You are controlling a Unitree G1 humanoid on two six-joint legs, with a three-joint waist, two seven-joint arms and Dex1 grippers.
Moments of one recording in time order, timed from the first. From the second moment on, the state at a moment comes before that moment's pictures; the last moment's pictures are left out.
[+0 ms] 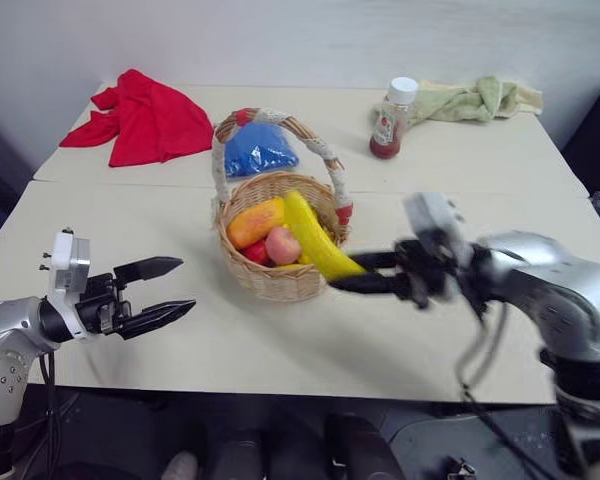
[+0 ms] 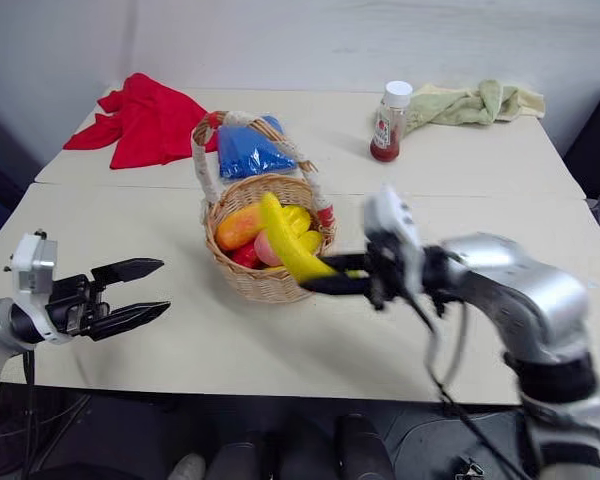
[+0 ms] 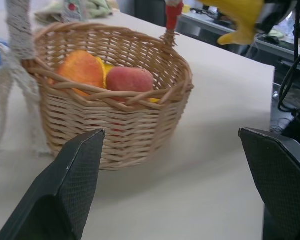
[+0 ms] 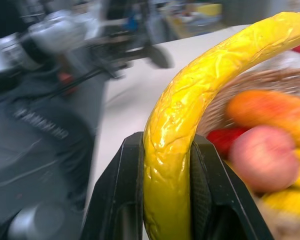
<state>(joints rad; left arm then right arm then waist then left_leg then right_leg) -0.06 0.78 0.45 -0.19 -0.78 0.48 -1.11 -0.70 -0.59 0.06 -0.41 0.78 0.96 0.84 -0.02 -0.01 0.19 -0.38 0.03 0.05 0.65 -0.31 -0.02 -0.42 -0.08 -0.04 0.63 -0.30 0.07</state>
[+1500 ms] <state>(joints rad) 0.05 0.73 0.50 -0.29 -0.80 0.47 -1.04 -0.82 -0.54 0.08 0.23 0.47 0.39 1.27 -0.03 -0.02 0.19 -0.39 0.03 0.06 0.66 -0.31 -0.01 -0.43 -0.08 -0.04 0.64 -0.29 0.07</state>
